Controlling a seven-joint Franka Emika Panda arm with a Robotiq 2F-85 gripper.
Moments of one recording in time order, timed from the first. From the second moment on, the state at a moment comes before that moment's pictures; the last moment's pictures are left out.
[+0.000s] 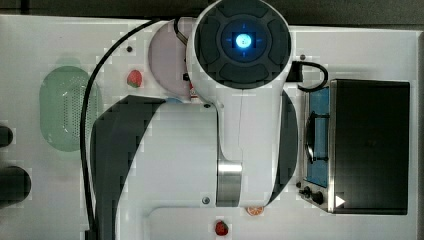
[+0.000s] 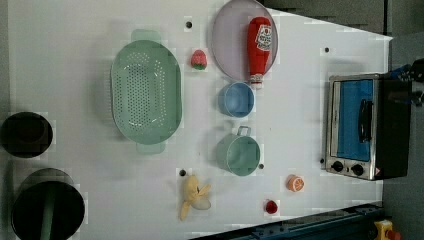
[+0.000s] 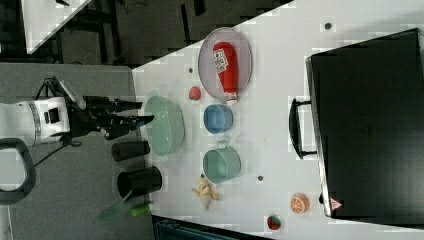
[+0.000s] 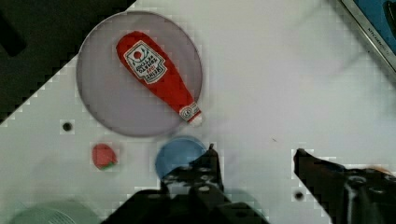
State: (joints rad) arm -0.02 -0.01 0.03 -1.74 0.01 0.19 -0.06
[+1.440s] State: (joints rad) arm -0.10 0.38 0.12 -1.81 0.01 0.40 -0.39
